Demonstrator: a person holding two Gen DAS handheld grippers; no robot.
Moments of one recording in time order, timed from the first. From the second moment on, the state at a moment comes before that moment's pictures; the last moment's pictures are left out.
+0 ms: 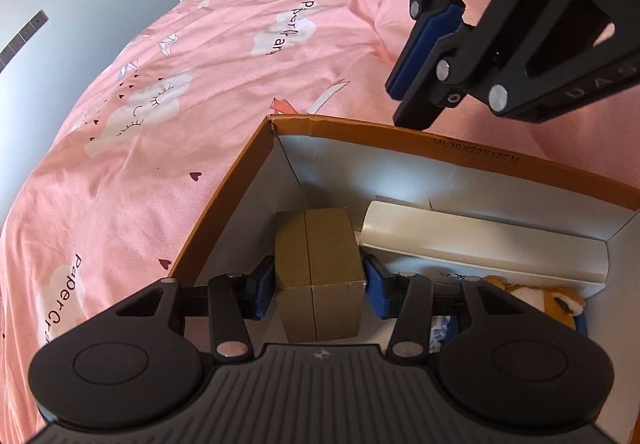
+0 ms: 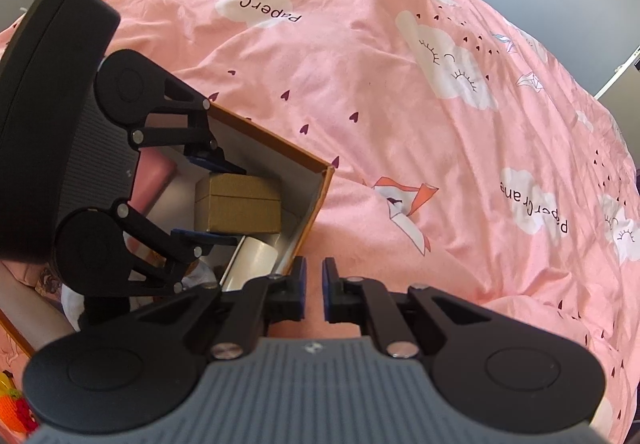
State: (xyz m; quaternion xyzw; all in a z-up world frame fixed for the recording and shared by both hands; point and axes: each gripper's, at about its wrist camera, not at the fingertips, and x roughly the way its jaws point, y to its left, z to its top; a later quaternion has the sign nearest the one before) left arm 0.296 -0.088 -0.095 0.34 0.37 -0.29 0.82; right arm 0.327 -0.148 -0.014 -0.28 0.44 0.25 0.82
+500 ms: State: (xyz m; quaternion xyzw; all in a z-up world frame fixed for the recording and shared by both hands) left arm 0.281 -0.063 -0.067 0.26 0.41 -0.19 0.85; right arm 0.314 -0.150 -0.010 -0.29 0.43 0.24 0.82
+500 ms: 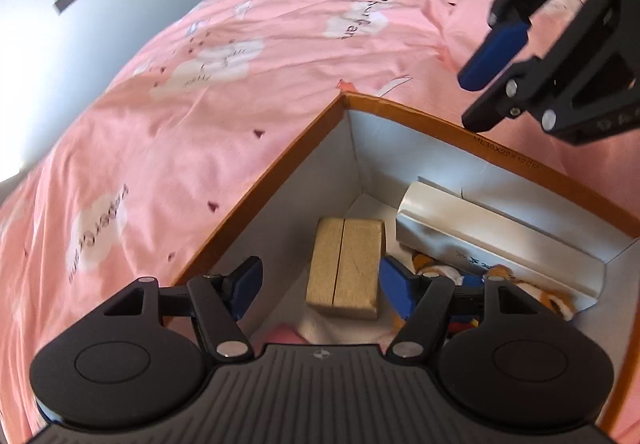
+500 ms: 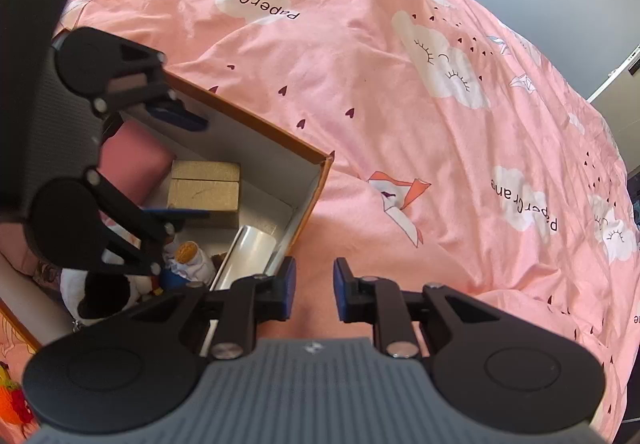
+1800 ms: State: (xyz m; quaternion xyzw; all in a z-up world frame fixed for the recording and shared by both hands) left arm 0.308 -0.062 -0.069 0.14 0.46 -0.20 0.85; right arm 0.319 -0.152 -0.021 -0.28 0.45 0.23 0.82
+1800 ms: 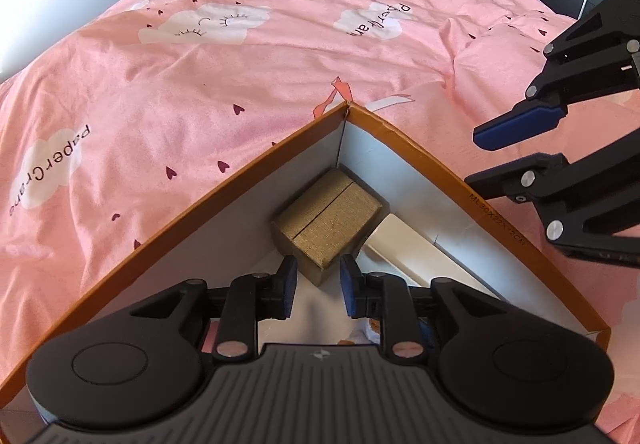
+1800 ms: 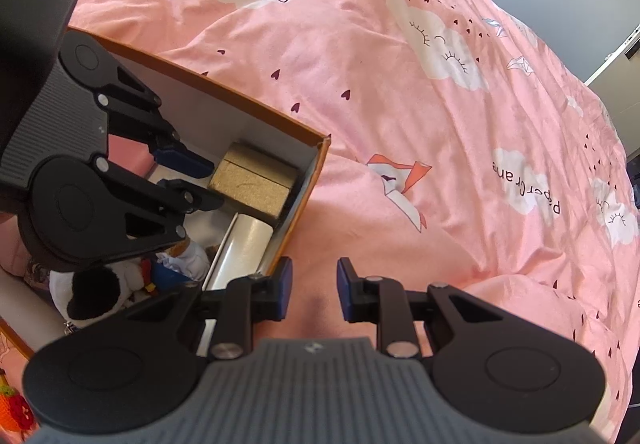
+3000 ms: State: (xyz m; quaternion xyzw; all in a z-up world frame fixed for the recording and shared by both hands) left arm 0.077 -0.008 -0.030 0.03 0.50 -0.06 0.86; right arm 0.105 -0.166 -0.024 -0.04 0.44 0.27 0.86
